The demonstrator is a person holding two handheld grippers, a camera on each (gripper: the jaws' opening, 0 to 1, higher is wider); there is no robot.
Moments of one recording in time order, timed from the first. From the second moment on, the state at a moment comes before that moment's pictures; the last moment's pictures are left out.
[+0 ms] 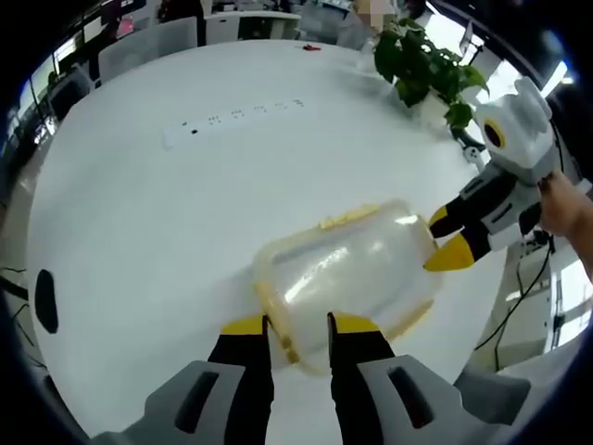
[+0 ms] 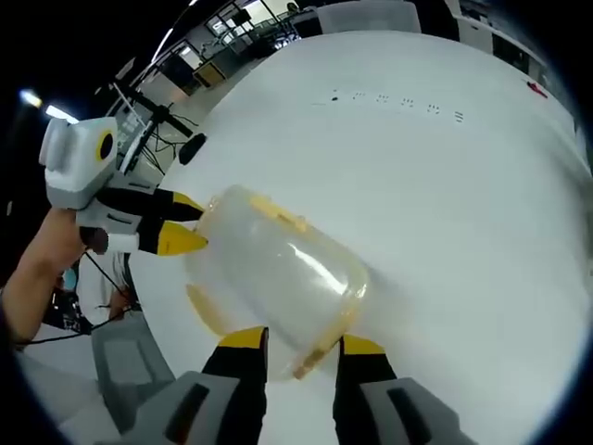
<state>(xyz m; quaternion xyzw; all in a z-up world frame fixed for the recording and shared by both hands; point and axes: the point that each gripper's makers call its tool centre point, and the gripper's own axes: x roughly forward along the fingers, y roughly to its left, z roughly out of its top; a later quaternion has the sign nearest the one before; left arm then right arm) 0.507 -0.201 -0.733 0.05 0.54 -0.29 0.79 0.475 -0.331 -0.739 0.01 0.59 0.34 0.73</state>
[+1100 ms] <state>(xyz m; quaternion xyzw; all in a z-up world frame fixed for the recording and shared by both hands) 0.495 -0.196 -0.729 0.03 0.53 -0.34 0.78 0.477 -0.338 -0.736 -0.05 0.57 0.37 0.73</state>
